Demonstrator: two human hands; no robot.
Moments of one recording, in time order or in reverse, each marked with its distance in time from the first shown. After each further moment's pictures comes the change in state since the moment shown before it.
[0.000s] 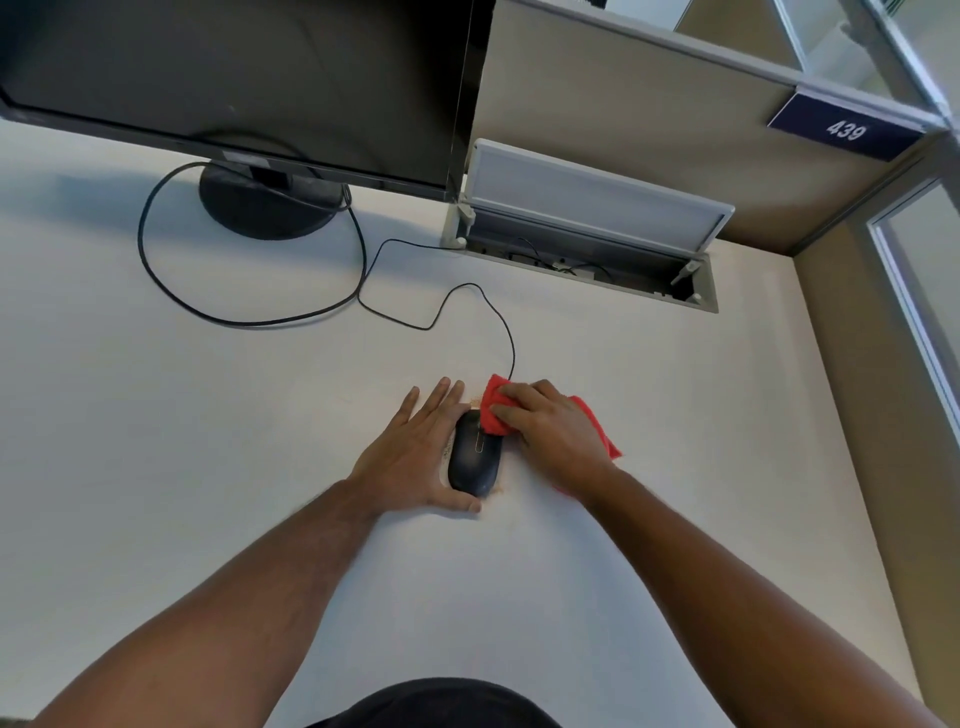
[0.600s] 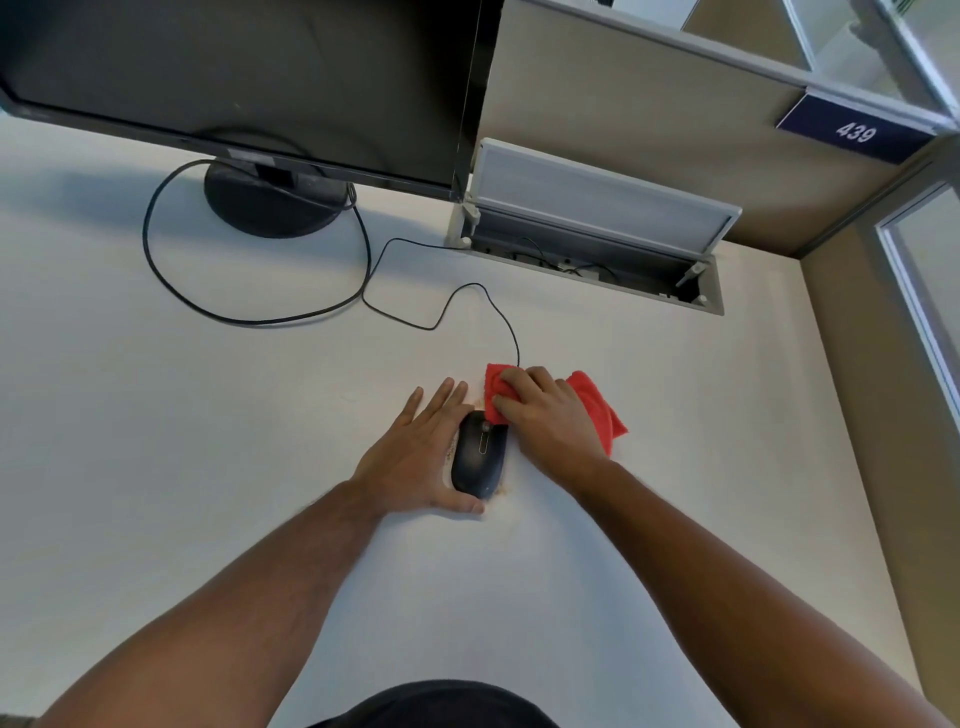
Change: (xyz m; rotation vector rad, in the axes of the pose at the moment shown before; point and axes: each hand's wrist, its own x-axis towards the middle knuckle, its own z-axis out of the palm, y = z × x) left_hand -0.001 0.001 -0.001 -0.019 0.000 -0.006; right_hand 0.014 -0.010 -0.006 -0.185 0.020 -0.004
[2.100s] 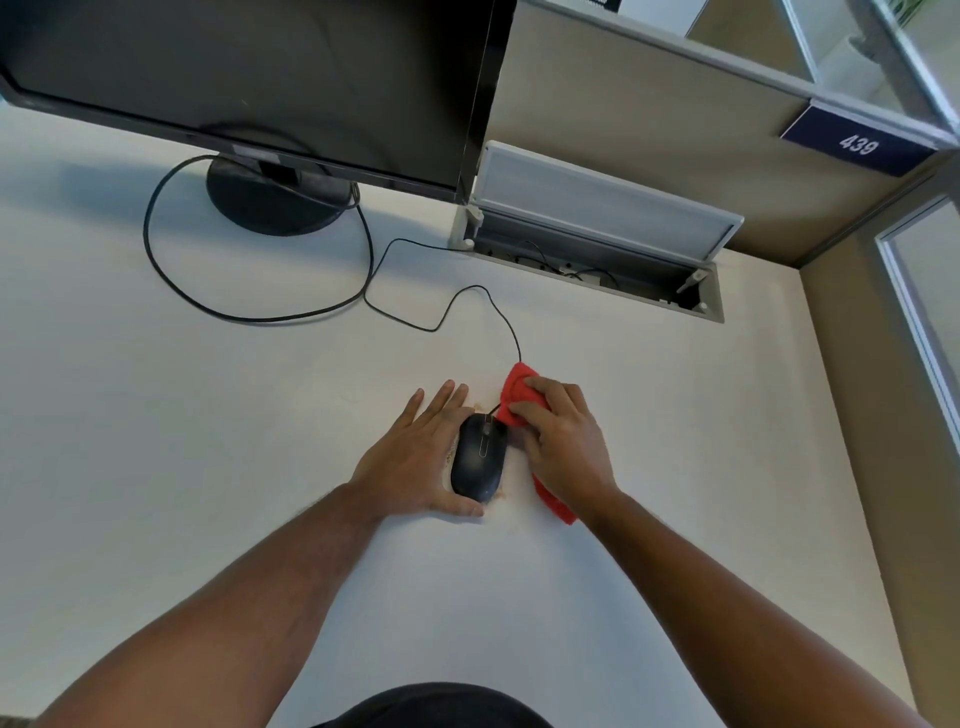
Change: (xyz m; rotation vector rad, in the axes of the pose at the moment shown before) left_hand 0.000 -0.001 0.001 0.000 0.013 -0.013; right_hand -0.022 0.000 0.010 0.315 0.134 0.257
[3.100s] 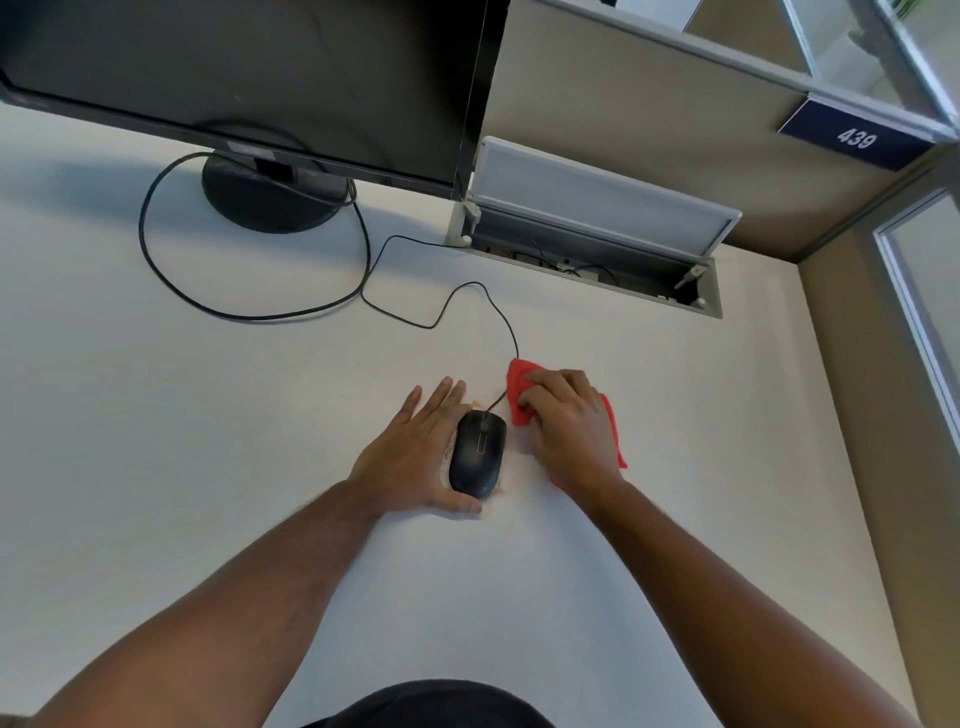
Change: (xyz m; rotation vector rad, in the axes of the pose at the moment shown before) left_hand -0.001 0.005 -0.005 -0.014 -0.001 0.001; right_hand 0.005 -0.003 -0.016 -0.120 0.060 -0.043
